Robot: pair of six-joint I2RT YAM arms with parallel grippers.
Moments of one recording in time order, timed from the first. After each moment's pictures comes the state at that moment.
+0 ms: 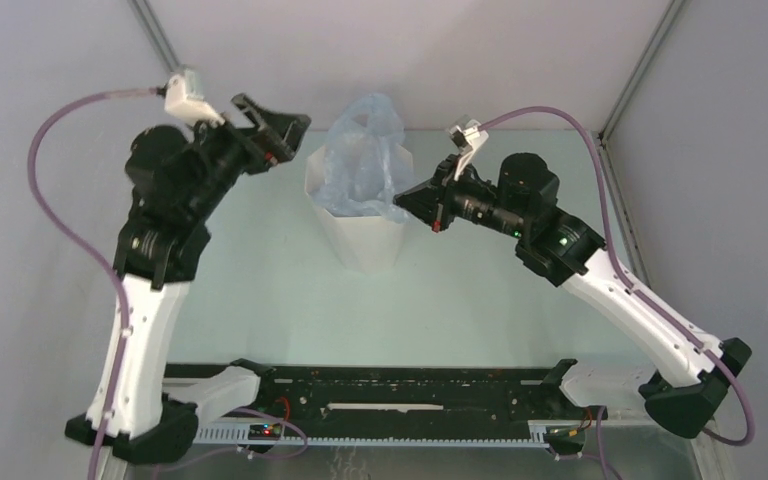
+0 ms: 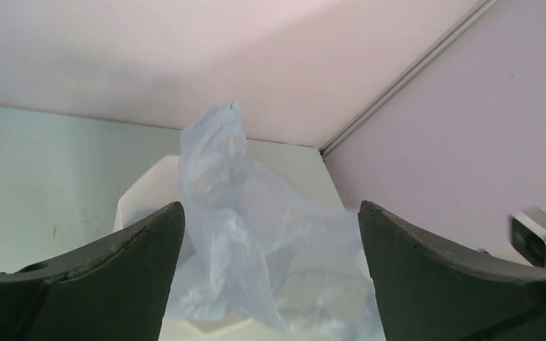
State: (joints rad) left arm -0.30 1.05 1.60 -0.55 0.08 -0.59; right arm 0.77 1.21 1.36 -0.21 -0.31 0.34
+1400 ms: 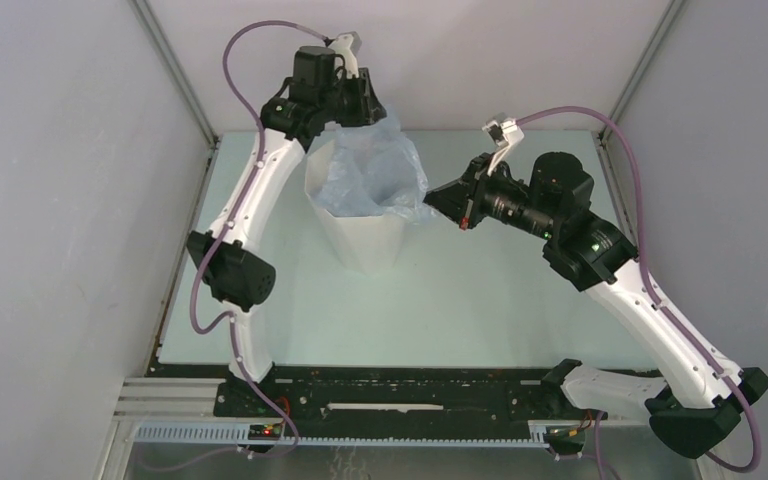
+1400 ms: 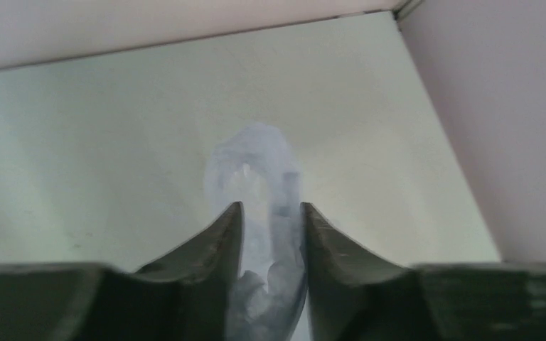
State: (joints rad) left arm -0.38 1.97 2.26 -0.71 0.25 -0.33; right arm 0.64 1.10 1.34 -0.33 -0.35 0.42
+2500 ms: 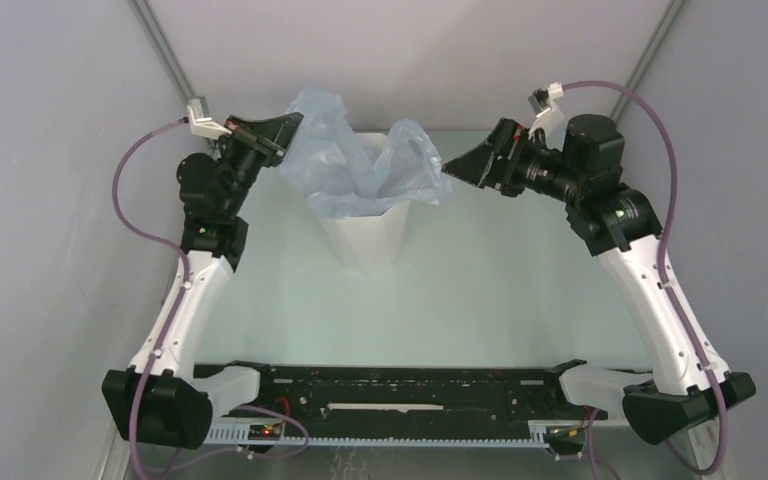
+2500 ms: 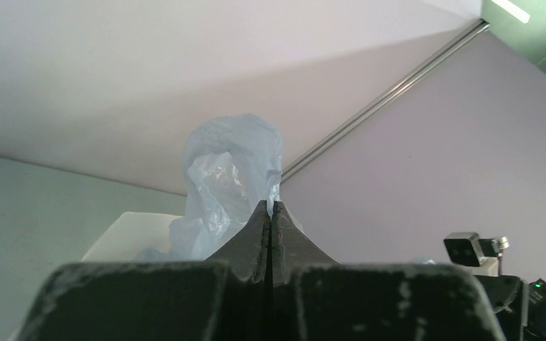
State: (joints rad) left arm -0.10 1.14 1.06 0.35 0.29 -0.98; right arm 0.35 1.19 1.48 -0.55 -0.51 0.71
